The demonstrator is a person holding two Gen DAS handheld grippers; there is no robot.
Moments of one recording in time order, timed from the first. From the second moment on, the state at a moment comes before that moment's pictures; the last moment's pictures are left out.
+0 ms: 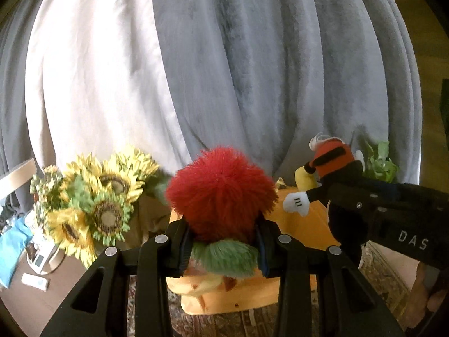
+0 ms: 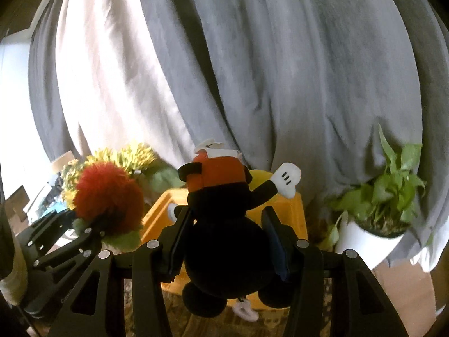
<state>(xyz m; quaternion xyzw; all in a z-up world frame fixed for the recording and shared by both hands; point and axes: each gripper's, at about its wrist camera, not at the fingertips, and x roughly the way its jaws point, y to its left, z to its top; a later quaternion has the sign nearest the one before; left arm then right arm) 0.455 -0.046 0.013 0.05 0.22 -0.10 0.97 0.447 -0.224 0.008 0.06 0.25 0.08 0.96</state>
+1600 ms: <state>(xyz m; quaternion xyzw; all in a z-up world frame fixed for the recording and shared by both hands) 0.582 -0.070 -0.099 0.10 0.40 -0.12 0.90 0.589 -0.212 -0.120 0.04 0.49 0.09 0.87</state>
